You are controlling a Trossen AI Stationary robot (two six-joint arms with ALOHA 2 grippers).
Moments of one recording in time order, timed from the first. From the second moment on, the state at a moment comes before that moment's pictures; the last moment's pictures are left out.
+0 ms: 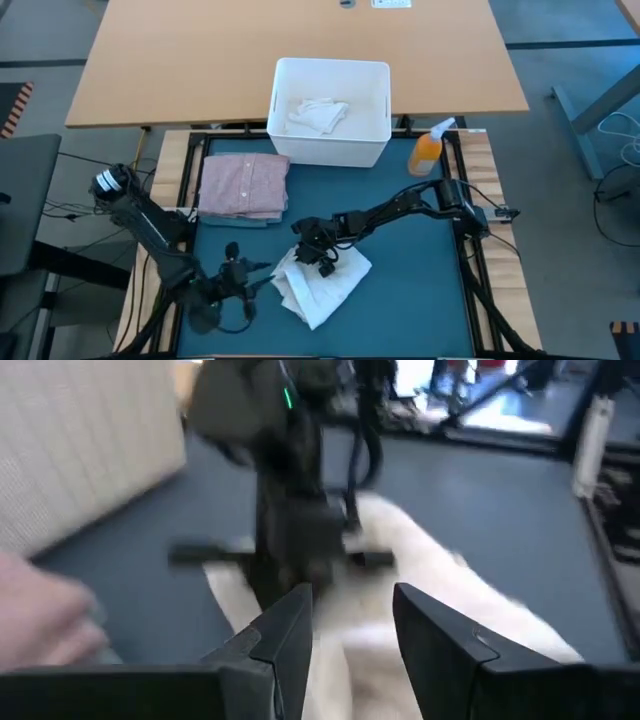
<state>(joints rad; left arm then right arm) -0.90 1.42 0.85 -0.18 -1.14 -0.75 0.10 2.16 1.33 0.06 -0.16 -0.53</state>
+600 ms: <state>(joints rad) -0.54 1.59 0.86 -0.02 -0.40 -0.65 0.10 2.16 1.33 0.06 -0.16 -0.54</state>
